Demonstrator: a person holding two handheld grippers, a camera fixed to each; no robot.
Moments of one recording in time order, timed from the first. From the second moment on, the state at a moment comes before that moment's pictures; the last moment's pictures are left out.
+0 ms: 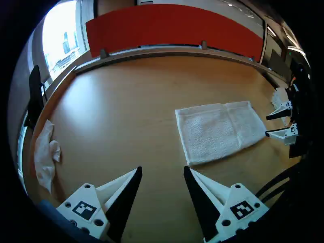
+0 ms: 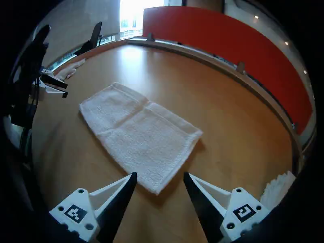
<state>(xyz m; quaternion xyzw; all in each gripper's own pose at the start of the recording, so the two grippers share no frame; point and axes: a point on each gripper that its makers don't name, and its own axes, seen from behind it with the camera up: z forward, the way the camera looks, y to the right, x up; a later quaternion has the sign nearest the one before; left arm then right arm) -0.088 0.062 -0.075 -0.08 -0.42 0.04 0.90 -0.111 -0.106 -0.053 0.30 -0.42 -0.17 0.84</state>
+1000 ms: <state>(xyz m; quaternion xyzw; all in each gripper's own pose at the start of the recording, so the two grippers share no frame) -0.088 0.047 -0.098 -0.06 -0.43 0.03 0.90 -0.129 -0.100 -0.079 0.32 -0.45 -0.16 0.82</state>
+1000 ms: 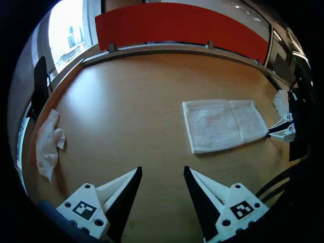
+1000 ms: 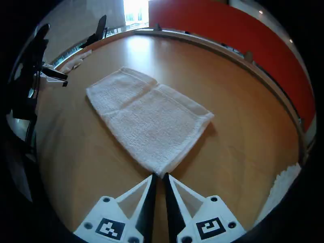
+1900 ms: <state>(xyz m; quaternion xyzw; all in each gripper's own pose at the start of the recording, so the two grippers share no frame) -0.082 0.045 -0.093 -0.06 -0.42 0.03 0.90 -0.051 -0.103 -0.043 0.32 -0.38 -0.18 0.85</state>
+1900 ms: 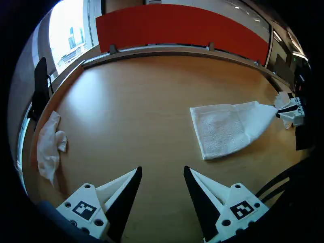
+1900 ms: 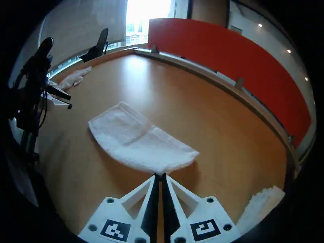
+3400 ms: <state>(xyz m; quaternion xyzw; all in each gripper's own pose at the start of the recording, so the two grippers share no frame) -0.073 0.046 -0.092 -0.06 -0.41 0.03 0.91 -0.002 -0.152 -0.044 0.37 -0.33 -0.22 0.84</state>
